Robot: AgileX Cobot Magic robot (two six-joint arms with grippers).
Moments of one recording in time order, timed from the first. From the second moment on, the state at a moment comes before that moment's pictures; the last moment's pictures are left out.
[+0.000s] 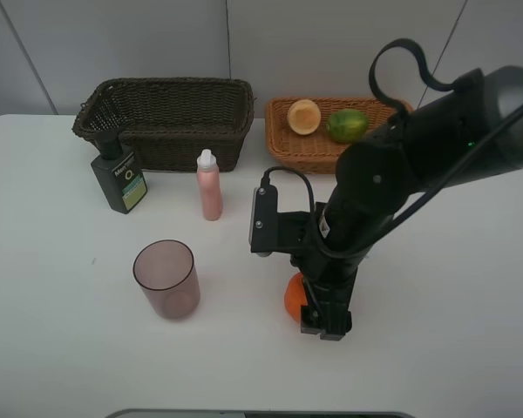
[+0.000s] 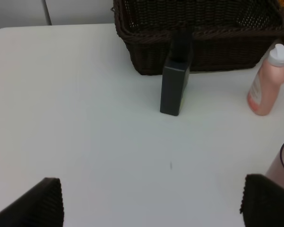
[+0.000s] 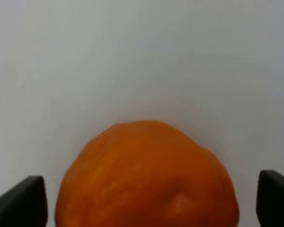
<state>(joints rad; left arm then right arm) -0.08 -0.01 -0.51 -0.01 1.07 -0.01 0.80 1.81 -0.87 0.00 0.58 -0.70</state>
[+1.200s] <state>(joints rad) -0.08 -0.01 -0.51 -0.01 1.07 -0.01 0.80 1.82 -0.81 0.00 0.46 -0.70</state>
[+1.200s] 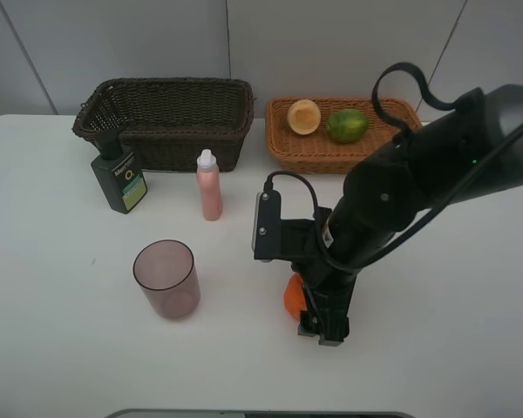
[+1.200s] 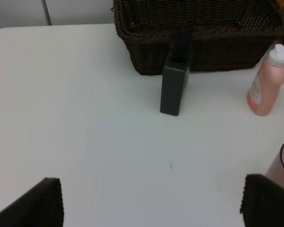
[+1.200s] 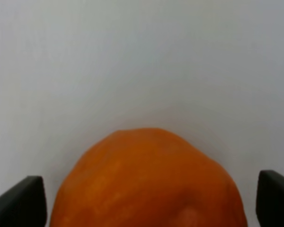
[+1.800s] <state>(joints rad) -0.08 -0.01 -0.51 -0.01 1.07 -0.01 0.80 1.85 -0.81 -0.01 0.45 -0.70</state>
